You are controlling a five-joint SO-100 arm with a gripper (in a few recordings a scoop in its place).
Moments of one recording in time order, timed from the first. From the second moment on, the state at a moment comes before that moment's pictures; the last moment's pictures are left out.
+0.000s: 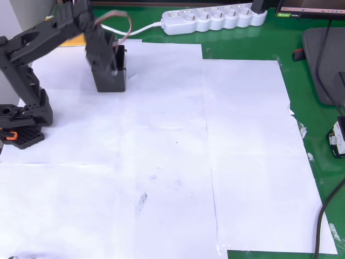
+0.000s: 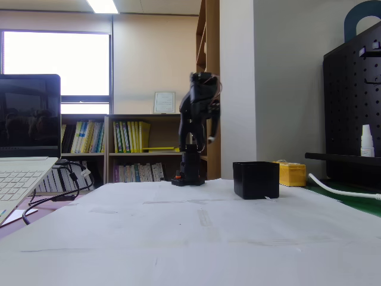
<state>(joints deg) -0.3 76.0 87.1 91.1 -75.7</state>
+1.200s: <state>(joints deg) 0.5 -2.2 1.3 72.5 -85.9</state>
